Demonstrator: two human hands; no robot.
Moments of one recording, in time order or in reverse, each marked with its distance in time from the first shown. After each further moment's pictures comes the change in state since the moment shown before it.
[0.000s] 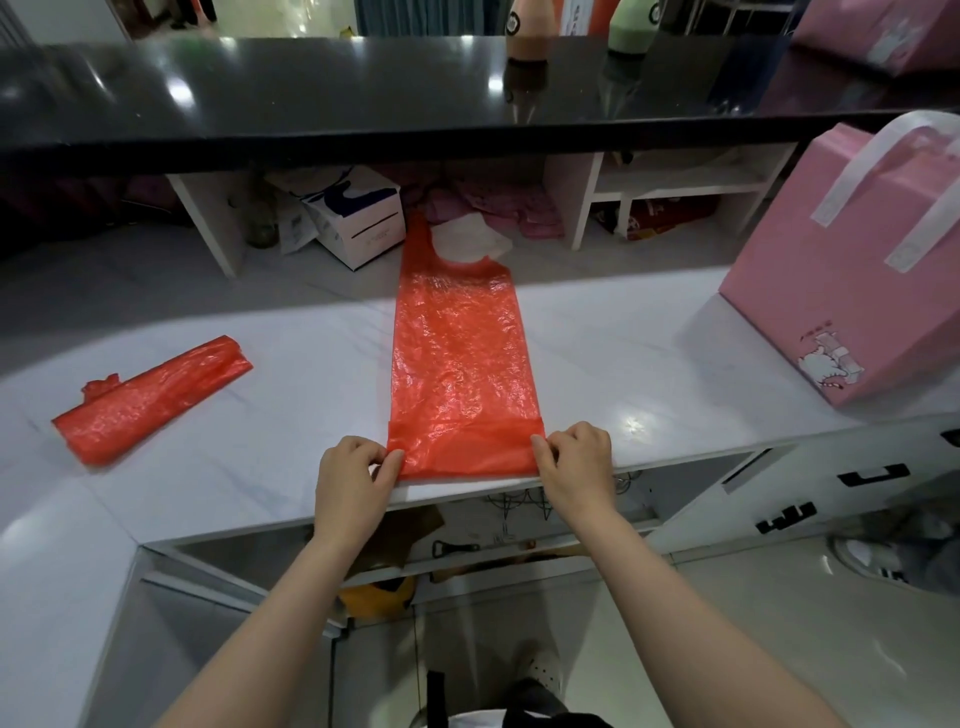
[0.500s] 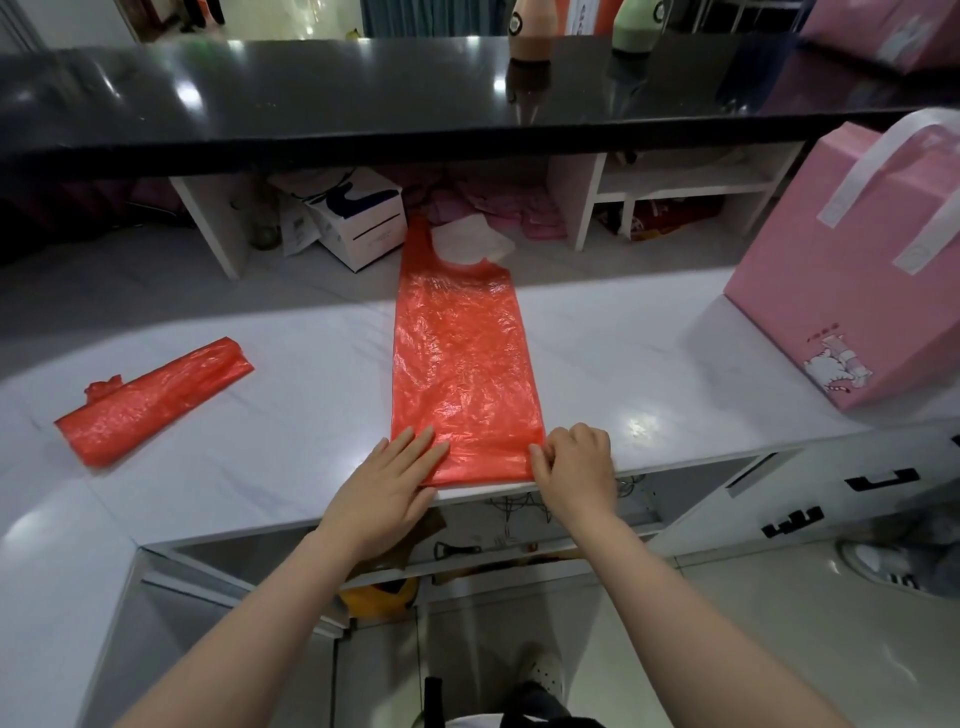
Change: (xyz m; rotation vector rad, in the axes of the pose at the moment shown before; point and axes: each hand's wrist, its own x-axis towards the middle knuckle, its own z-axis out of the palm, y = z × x) left_hand 0.000 0.005 -0.001 0.422 -0.428 0.533; right_hand 0.002 0.002 0.003 -0.155 0.013 -0.076
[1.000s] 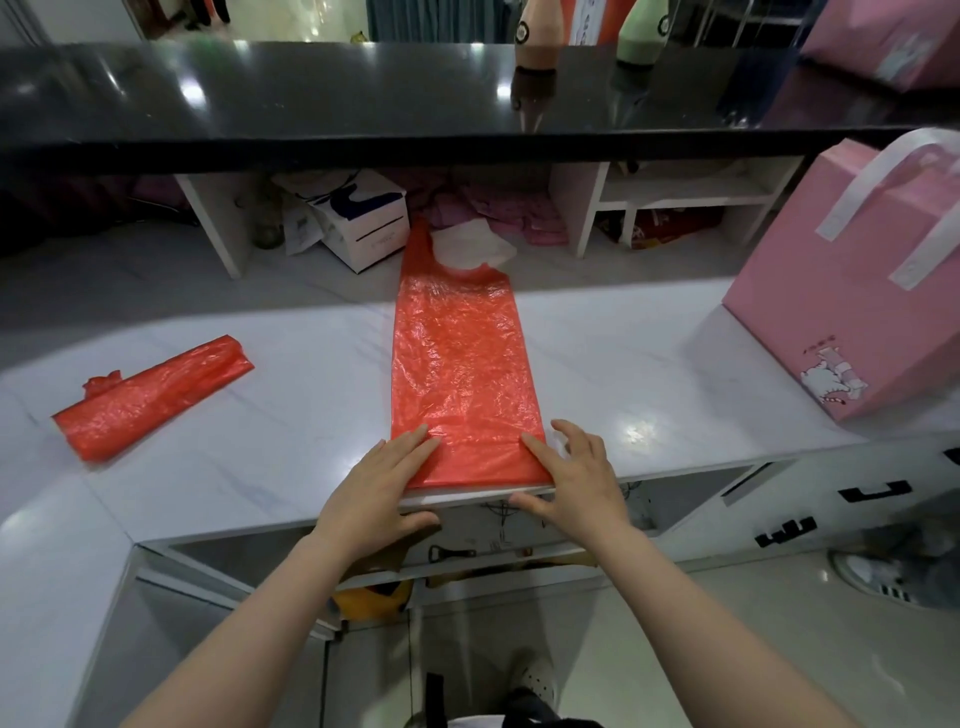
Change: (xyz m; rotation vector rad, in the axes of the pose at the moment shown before) left_hand -0.004 -0.002 -0.002 -0.146 0.071 -0.019; right_hand -0.006 0.023 -0.006 -0.129 -0.211 -0.215
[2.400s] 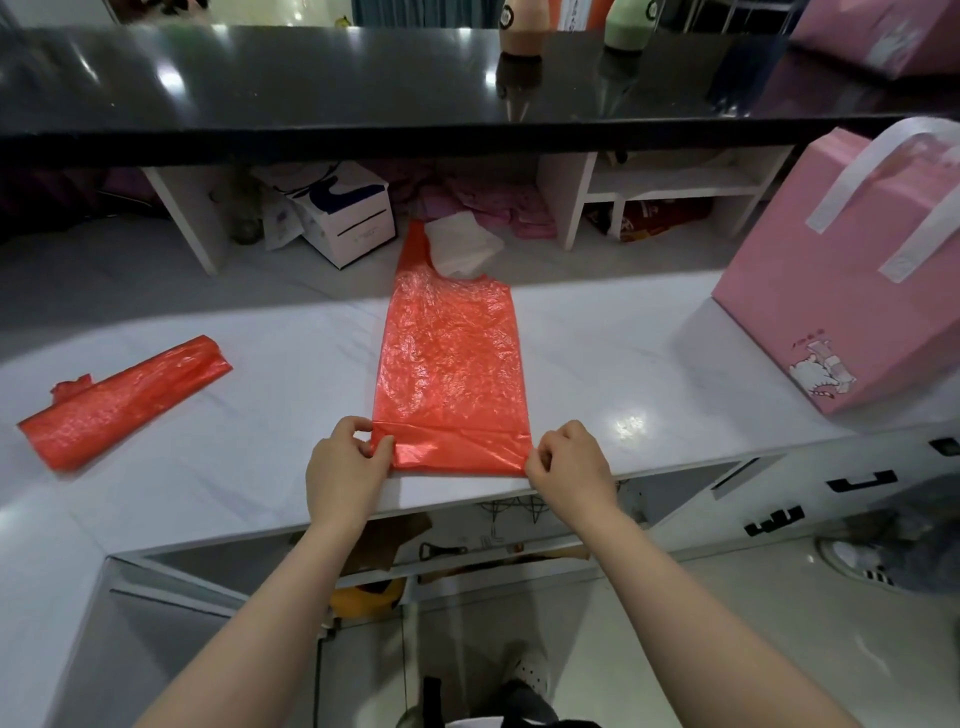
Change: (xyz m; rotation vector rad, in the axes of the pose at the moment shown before) left_hand 0.026 0.011 -0.003 -0.449 0.434 -0.659; right_hand 0.018 -0.002 -0.006 0.248 0.081 0.199
